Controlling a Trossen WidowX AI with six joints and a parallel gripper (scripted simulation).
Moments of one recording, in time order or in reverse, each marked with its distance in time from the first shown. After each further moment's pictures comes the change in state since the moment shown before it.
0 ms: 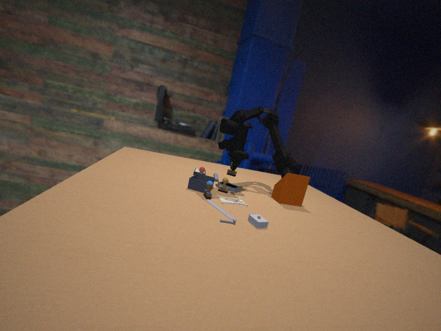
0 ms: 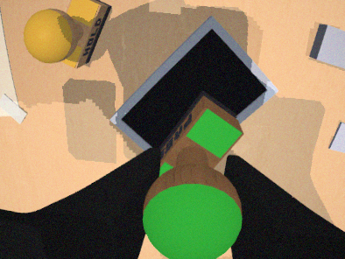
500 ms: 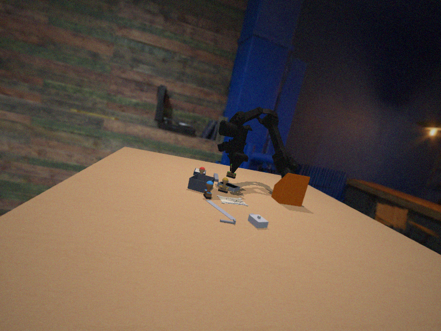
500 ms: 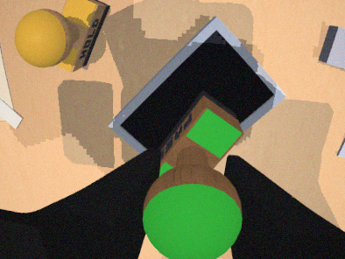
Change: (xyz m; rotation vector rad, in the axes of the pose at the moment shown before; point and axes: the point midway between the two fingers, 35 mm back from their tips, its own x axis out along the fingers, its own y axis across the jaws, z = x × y) arm 0.010 0.001 0.000 0.000 0.002 0.005
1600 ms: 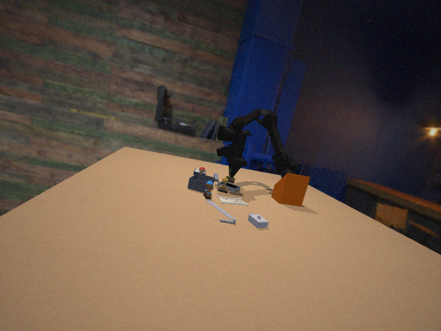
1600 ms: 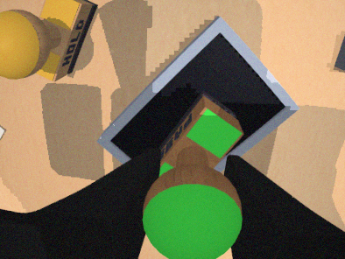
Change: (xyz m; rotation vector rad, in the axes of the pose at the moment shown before) arm 0.022 0.000 0.000 0.001 0.000 -0.002
